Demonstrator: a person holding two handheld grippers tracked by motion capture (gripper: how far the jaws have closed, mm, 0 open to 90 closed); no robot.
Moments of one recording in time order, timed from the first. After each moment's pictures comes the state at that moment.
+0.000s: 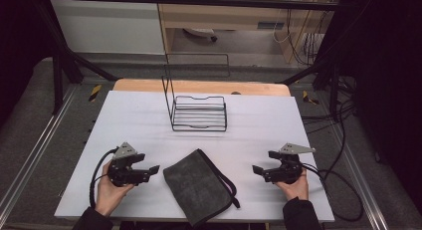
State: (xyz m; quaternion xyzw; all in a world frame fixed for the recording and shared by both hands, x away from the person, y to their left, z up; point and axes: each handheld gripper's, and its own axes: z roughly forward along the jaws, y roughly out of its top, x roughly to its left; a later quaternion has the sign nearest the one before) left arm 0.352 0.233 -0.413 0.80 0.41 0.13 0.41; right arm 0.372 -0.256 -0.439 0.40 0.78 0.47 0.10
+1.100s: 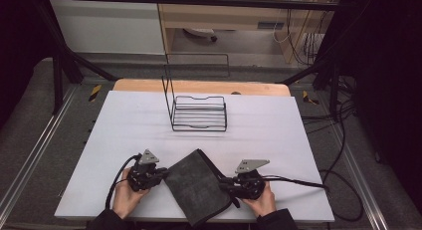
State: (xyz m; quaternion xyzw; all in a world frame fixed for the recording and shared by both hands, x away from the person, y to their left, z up) left arm 0.350 0.192 -0.438 0.84 0.40 0.11 0.35; right arm 0.334 -0.149 -0.447 0.31 0.84 0.44 0.02
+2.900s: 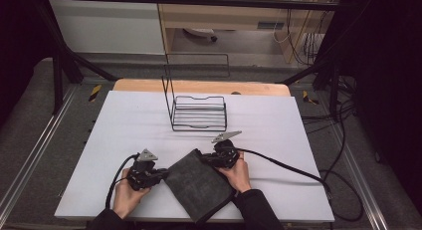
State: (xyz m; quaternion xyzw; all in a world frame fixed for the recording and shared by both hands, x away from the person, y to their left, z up) left arm 0.354 0.194 -0.440 0.83 0.43 0.08 0.36; right arm 0.426 -0.089 -0.453 0.34 0.84 0.42 0.00
